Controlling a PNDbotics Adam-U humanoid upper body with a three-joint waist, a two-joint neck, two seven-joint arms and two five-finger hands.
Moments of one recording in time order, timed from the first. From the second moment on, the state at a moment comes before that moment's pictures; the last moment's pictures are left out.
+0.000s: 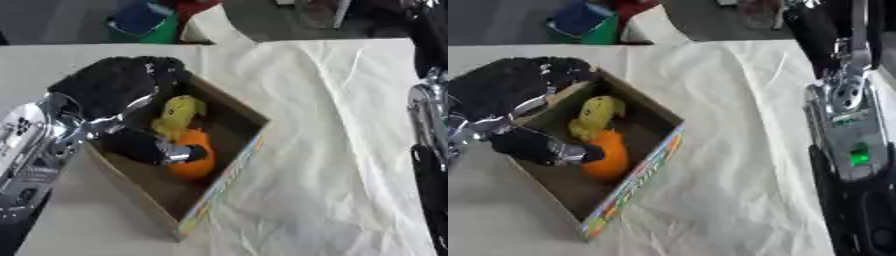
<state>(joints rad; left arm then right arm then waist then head) -0.85 0.34 -0.45 -1.79 -1.05 0.05 -0.56 -0.48 -0.37 -0.15 -1.99 0.08 0.00 -0.23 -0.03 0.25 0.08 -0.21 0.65</state>
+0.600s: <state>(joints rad) -0.76 0.41 -0.20 -1.98 -0.56 0.36 -0.03 -0.48 -0.37 -0.15 -1.99 0.08 -0.02 -0.25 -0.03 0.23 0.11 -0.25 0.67</state>
